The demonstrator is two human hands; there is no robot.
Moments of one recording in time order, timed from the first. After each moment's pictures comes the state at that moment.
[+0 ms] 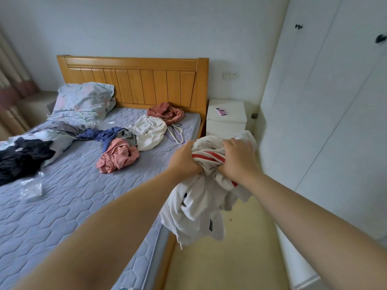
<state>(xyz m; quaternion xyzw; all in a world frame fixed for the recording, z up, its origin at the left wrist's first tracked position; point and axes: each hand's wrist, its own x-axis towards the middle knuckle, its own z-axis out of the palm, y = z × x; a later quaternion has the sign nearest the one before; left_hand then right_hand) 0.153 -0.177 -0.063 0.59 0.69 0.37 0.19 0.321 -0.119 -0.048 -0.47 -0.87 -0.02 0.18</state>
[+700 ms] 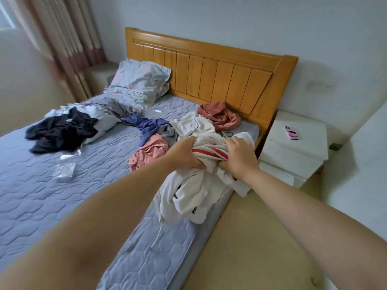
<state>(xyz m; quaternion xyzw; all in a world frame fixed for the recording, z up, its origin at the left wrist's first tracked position) -0.127 0.029 -0.073 0.47 0.81 0.27 0.21 0.018 0.155 -0.087 -0.29 -0.95 0.04 0.12</state>
